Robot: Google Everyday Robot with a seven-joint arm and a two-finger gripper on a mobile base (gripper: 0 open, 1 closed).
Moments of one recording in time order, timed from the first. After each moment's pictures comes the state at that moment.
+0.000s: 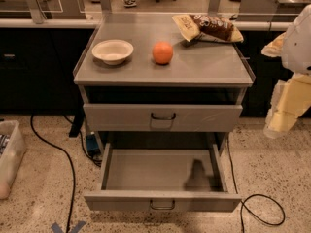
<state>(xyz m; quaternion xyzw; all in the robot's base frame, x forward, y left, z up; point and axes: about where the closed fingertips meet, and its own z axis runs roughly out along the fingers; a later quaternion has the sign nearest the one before) 0.438 -0.217 0.976 -0.60 0.78 -0.03 0.16</state>
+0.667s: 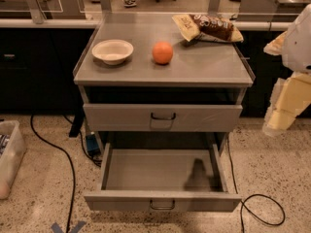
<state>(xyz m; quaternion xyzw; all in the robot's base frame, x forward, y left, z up) 0.442 -0.220 0.977 -0.59 0.79 -0.04 0.17</state>
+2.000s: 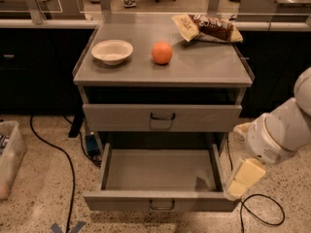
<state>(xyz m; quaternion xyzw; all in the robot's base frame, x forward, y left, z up) 0.416 -0.198 0.781 -0.55 0.81 0.09 0.17</state>
